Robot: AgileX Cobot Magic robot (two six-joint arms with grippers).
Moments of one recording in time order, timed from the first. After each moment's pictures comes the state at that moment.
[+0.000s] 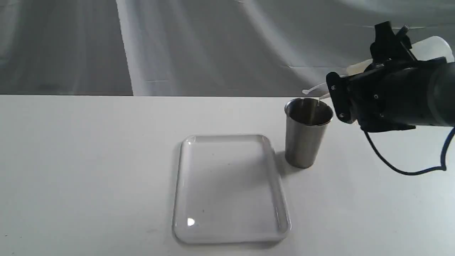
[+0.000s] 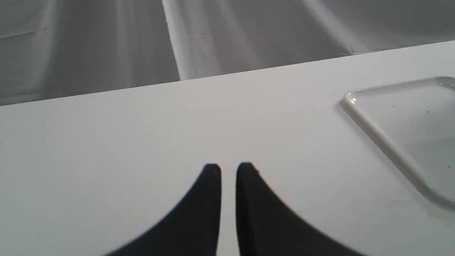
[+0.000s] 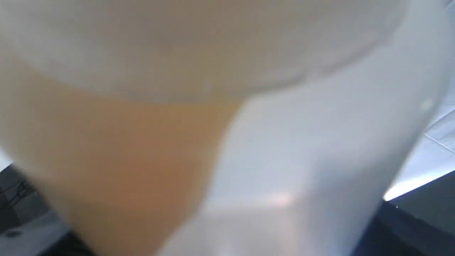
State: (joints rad) left arm -0.07 0.00 0.00 0.04 0.29 0.06; right arm 0.20 1.92 -1.23 -1.71 0.93 0.02
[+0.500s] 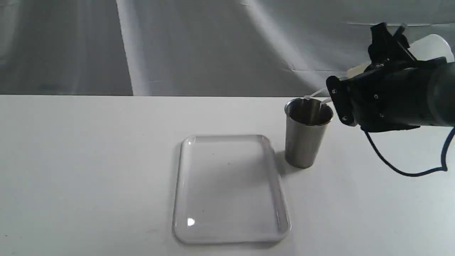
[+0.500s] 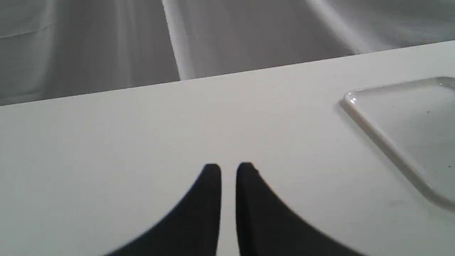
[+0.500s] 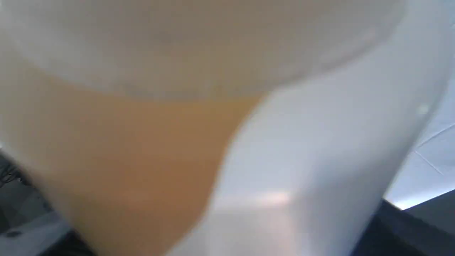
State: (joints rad) left arm -0.07 0.00 0.00 0.04 0.29 0.06; right arm 0.20 1.92 -1.23 -1.71 0.93 -0.05
